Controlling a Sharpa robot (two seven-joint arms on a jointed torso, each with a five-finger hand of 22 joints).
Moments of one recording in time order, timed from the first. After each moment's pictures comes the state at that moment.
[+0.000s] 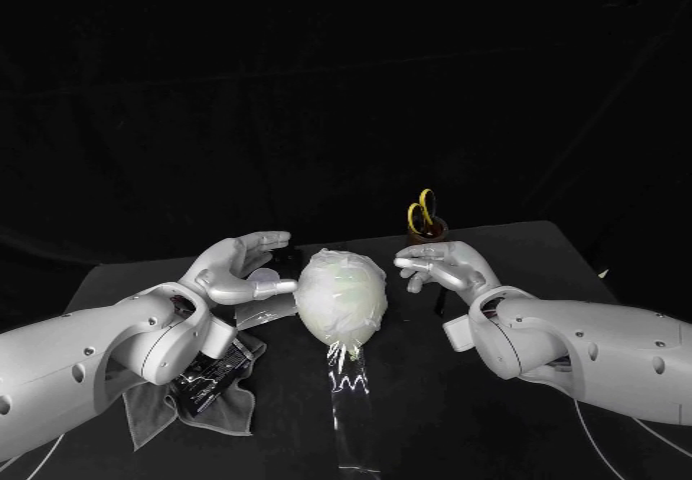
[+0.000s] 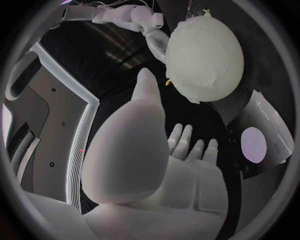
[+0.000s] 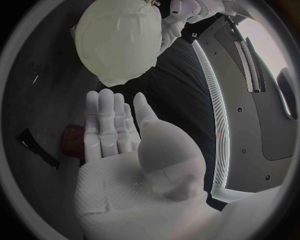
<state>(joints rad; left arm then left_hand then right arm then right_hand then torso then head) 1.18 -0.89 -0.06 1.55 -0.39 -0.30 0.32 1.61 -0.29 -0.15 0.30 0.05 0.36 0.15 0.30 0.16 0.35 0.16 0.32 0.07 0.07 0.24 0.12 0.08 0.08 0.10 0.30 0.03 0.03 1.15 -0.92 -0.16 1.61 -0.28 -0.67 0.39 1.24 0.21 -0.15 -0.29 0.05 0.96 0.16 0.07 0.57 1.11 0.09 0.26 0.55 1.06 0.04 0.65 0.71 0.18 0.95 0.15 0.38 0.97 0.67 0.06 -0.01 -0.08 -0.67</state>
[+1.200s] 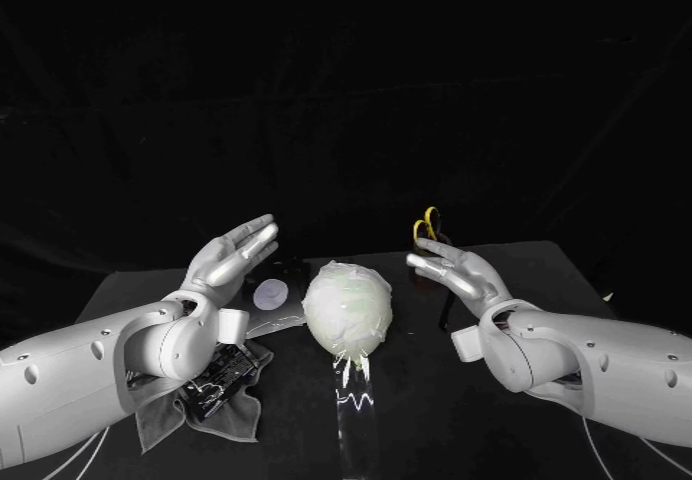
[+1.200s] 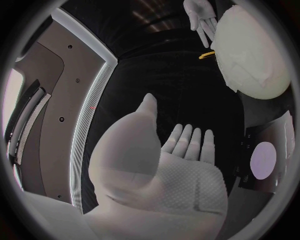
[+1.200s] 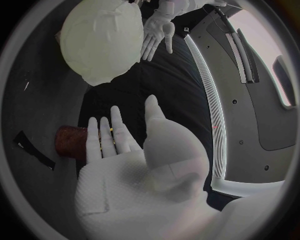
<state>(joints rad) 1.15 -0.86 -0.07 1.51 0.06 -0.29 0.58 1.30 -0.03 -0.02 0.13 0.02 0.33 0.11 0.18 0.09 0.37 0.10 0.11 0.03 0.27 0.10 0.14 0.08 0.05 0.24 0.13 0.08 0.04 1.12 -0.90 -0.14 1.58 -0.19 -0.60 0.46 1.08 0.14 -0.15 -0.12 0.02 0.42 0.10 0.03 0.18 0.82 0.07 0.03 0.05 0.45 0.06 0.09 0.19 0.09 0.43 0.11 0.04 0.28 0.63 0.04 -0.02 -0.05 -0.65</state>
